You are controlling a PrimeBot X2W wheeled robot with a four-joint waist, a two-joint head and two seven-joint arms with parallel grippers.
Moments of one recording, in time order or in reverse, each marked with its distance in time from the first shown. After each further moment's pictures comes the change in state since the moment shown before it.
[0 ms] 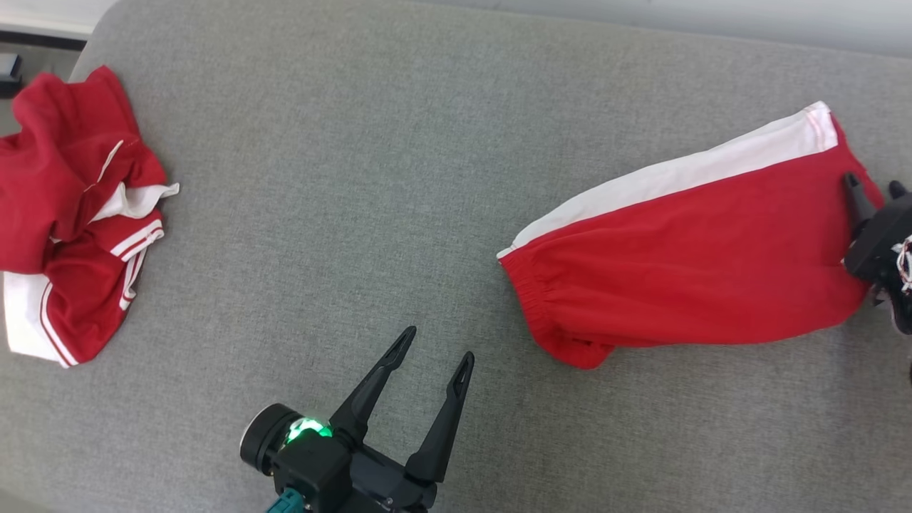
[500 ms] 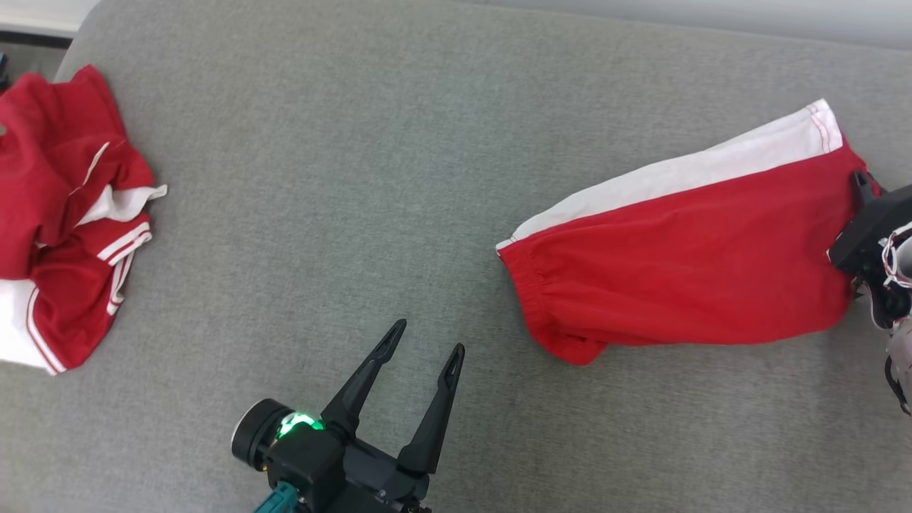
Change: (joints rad) left arm -0.014 -0.005 0.021 0.014 0.012 -0.004 0.000; right arm -0.058 0.052 -0.049 0.114 0.005 0.000 -0.059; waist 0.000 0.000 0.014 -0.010
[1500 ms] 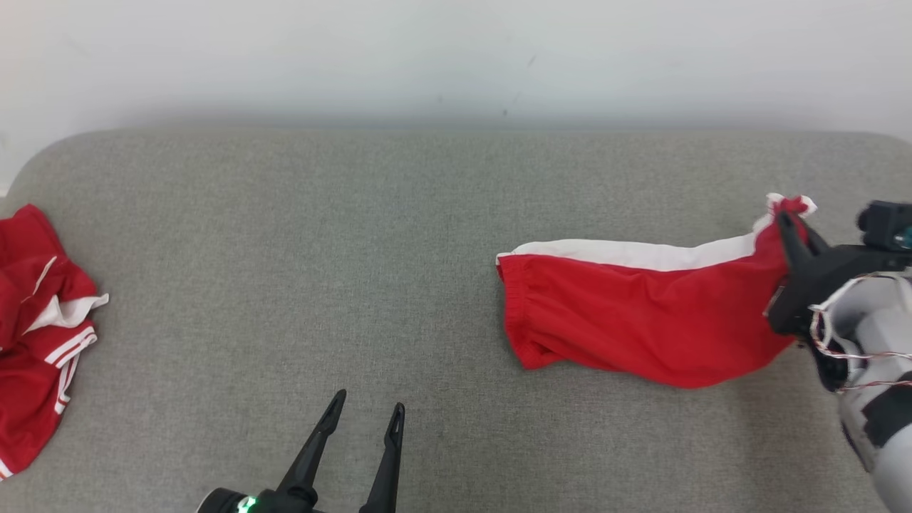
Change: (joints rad) left arm 0.203 -0.025 0.121 -0.005 0.085 0.076 0.000; right arm 0.215 0.002 0.160 -0.276 0.008 0.000 -0.090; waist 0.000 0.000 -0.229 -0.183
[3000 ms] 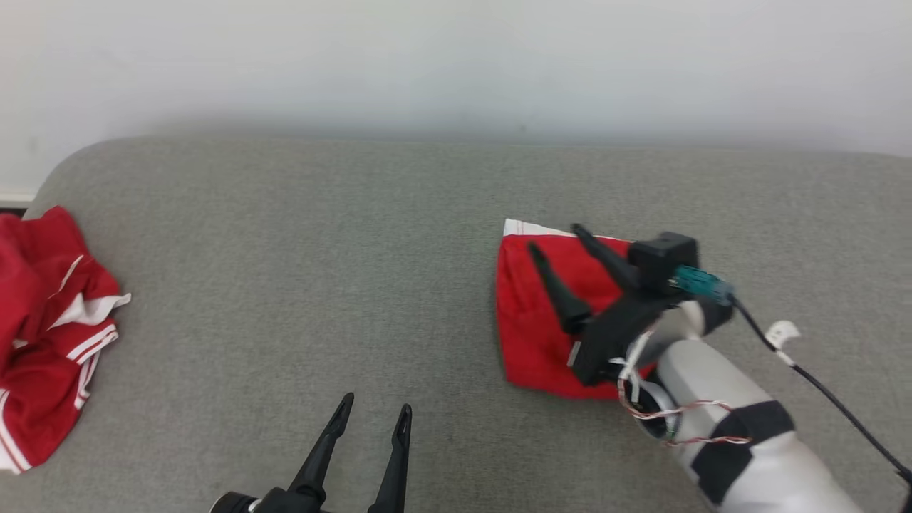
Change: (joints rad) left arm -0.002 -0.040 0.004 0.036 -0.001 -0.007 0.000; right arm 0.063 0.299 0.159 -0.234 -0.158 0.000 -0.036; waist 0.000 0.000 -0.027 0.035
